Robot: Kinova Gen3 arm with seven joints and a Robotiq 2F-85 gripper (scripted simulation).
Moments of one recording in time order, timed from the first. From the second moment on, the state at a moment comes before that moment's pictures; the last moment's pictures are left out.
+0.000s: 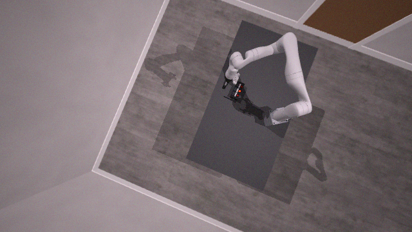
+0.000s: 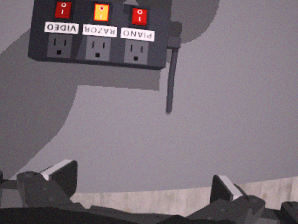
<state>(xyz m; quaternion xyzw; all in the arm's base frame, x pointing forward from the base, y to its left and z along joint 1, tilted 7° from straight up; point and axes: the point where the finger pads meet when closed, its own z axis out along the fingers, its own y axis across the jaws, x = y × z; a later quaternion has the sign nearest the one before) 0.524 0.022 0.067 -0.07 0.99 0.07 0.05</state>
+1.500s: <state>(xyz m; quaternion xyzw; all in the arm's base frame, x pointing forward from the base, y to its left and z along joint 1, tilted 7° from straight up) 0.489 0.000 0.107 -0.05 1.00 0.01 0.00</state>
